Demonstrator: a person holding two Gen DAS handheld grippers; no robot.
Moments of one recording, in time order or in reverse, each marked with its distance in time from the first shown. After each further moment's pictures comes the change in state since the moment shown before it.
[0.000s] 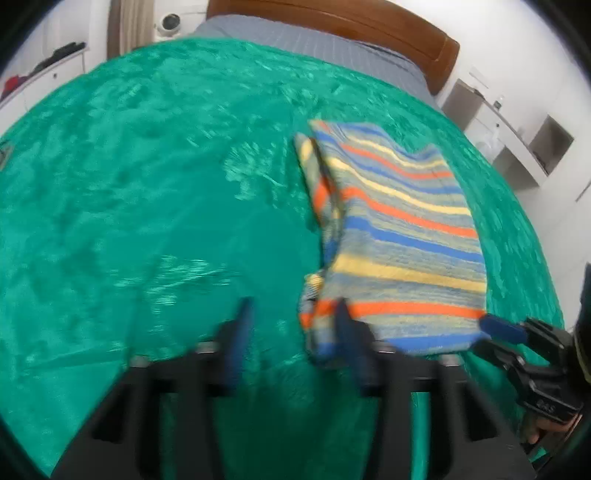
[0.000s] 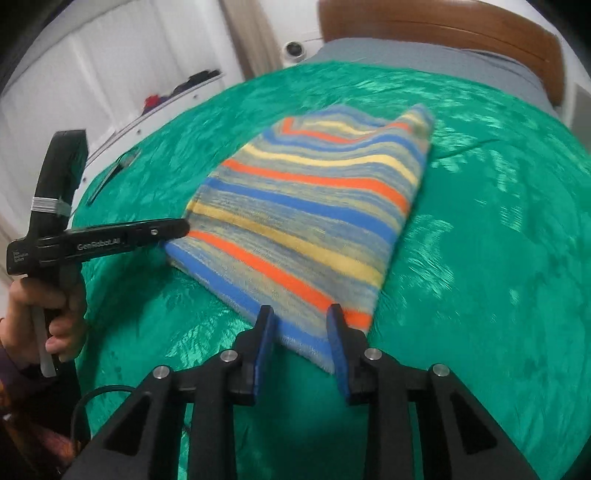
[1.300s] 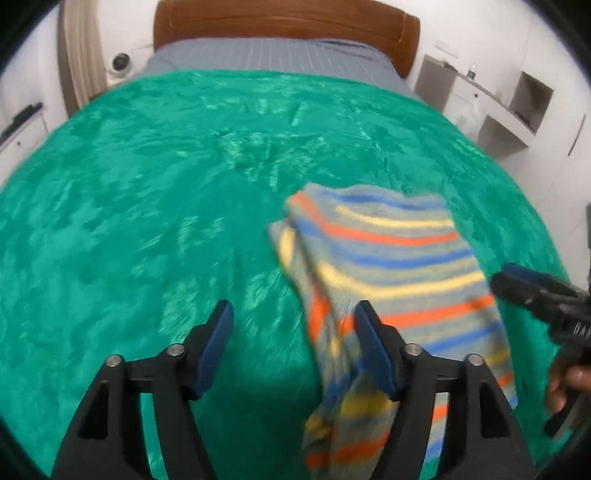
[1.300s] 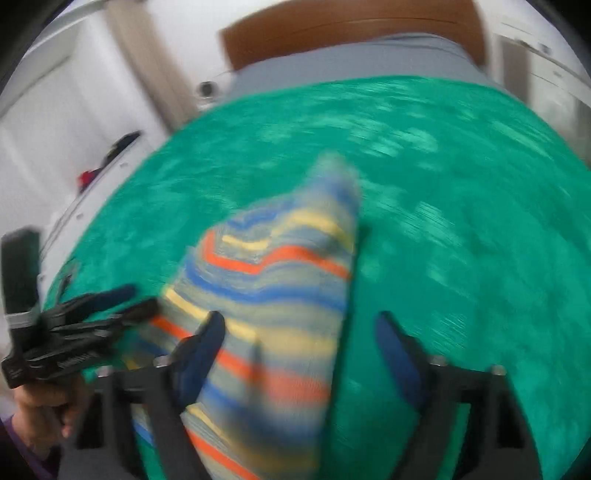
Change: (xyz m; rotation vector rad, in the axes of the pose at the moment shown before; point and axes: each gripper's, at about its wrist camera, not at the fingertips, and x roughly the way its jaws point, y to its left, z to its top) left arm 0.037 -0.047 0.084 0.212 -0.032 0.012; right arm 0.018 -0.072 0.101 0.313 -0.084 -0.152
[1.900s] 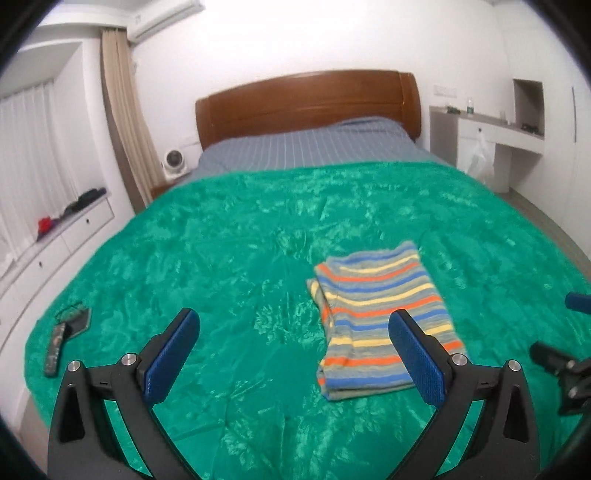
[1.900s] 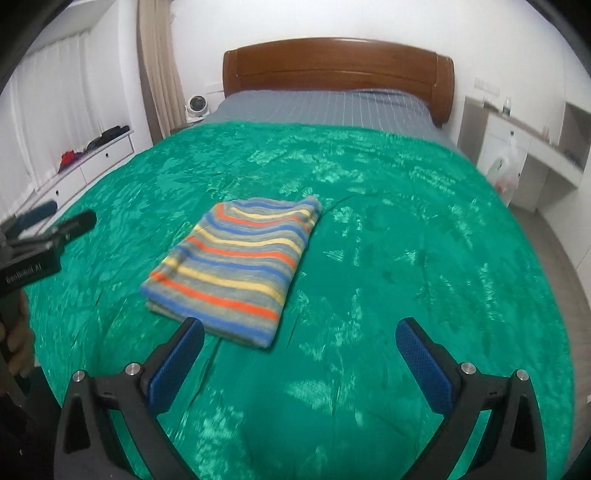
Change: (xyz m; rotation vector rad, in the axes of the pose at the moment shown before) left arm -0.169 -0.052 -0.043 0.107 -0.337 0.243; right arm -0.164 0.041 -0.094 -0.158 -0.140 -0.218
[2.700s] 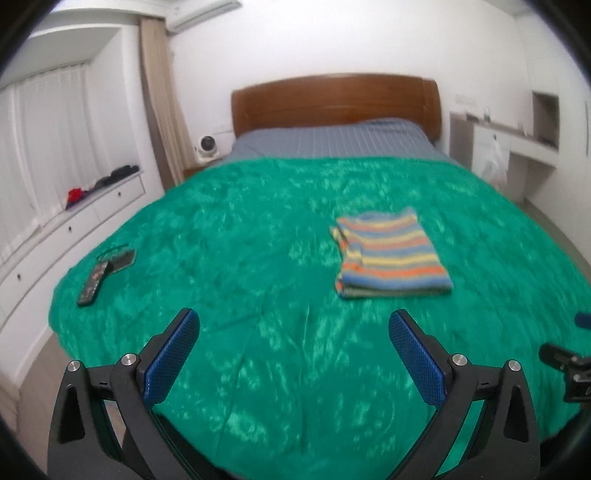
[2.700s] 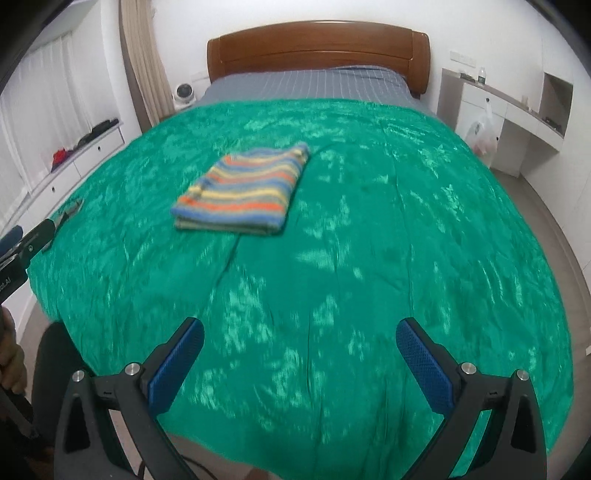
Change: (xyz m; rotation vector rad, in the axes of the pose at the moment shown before) left arm -0.110 0.010 -0.094 -0.069 0.030 0.087; right arm -0.082 0.016 -0.103 0.070 0.090 -0.033
